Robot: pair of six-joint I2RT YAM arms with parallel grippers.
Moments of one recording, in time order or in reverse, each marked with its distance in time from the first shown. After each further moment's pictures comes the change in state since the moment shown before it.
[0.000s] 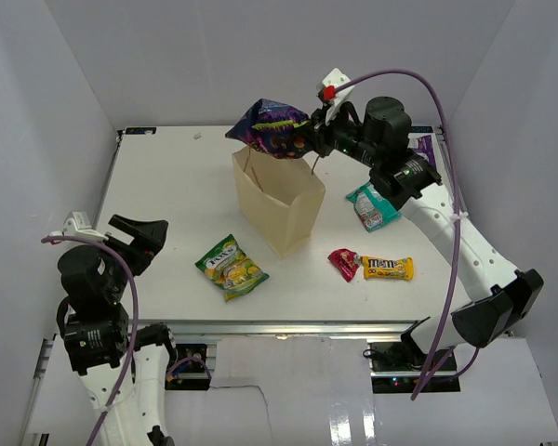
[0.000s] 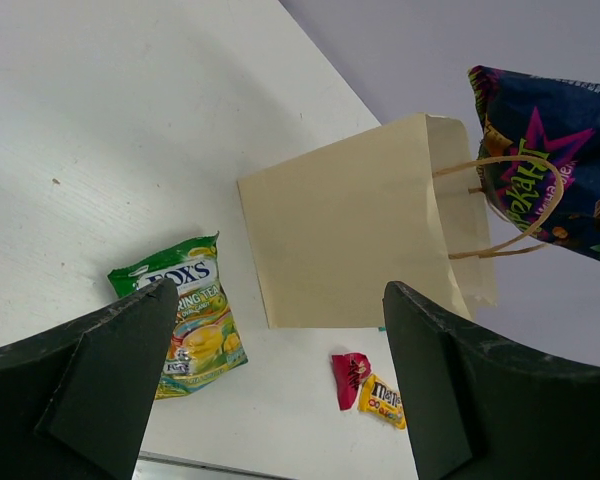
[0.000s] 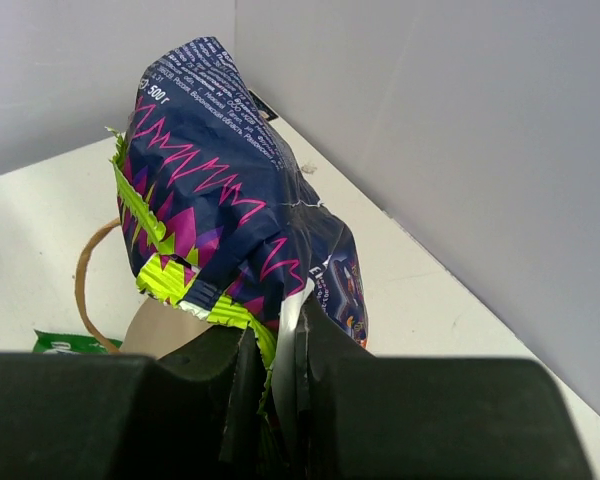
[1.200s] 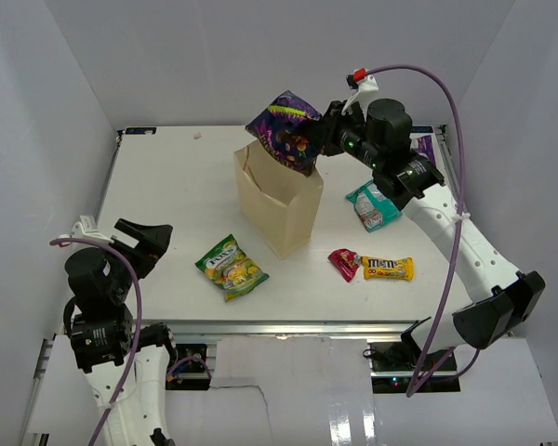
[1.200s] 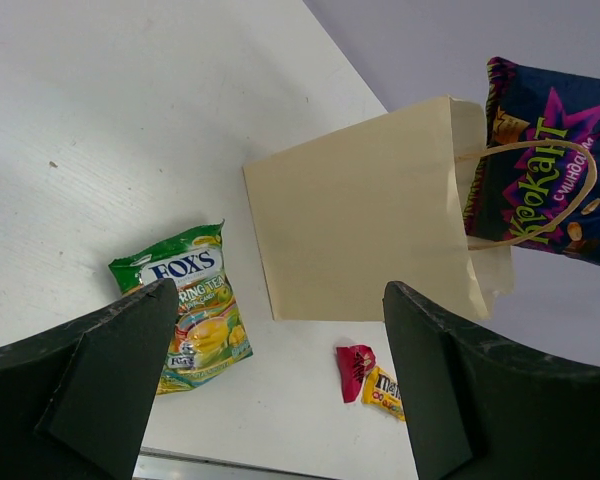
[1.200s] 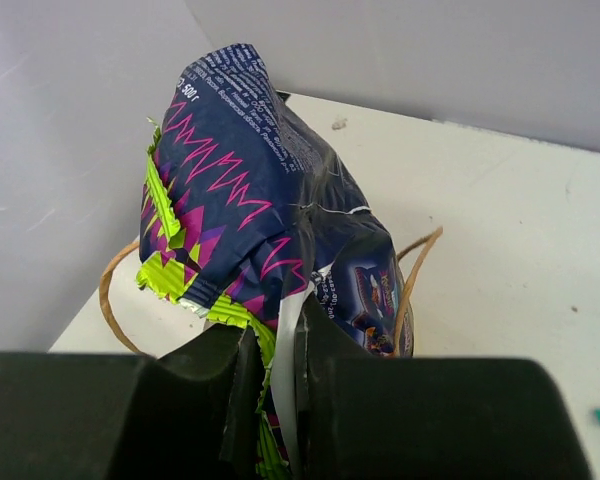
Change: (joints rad) left arm 0.000 -0.036 -0.091 0.031 0.021 -0.012; right arm -0.030 -0.006 -0.005 -0.060 0.126 0.510
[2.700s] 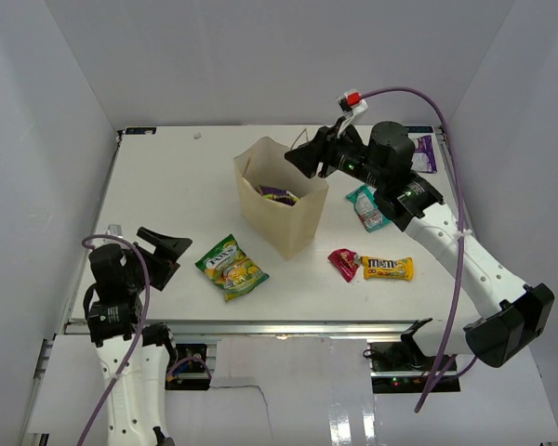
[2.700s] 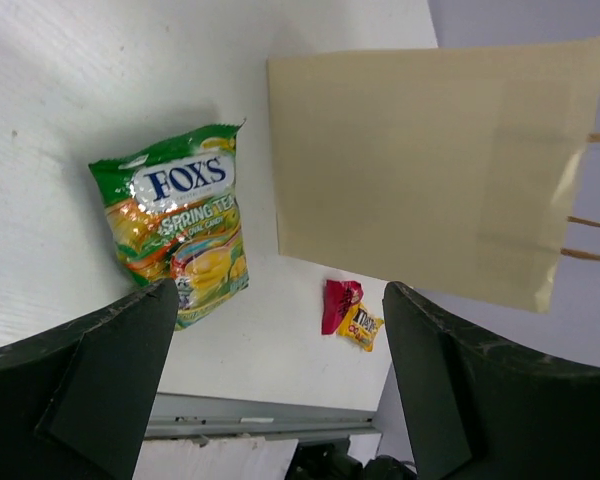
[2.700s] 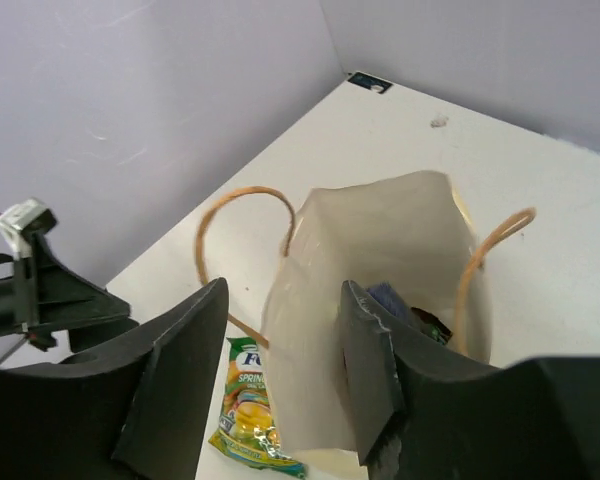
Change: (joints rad) left arm 0.000 0.022 -0.254 0.062 0.156 -0.120; right arm 0.027 -0.113 -0.231 0.173 -0.176 0.006
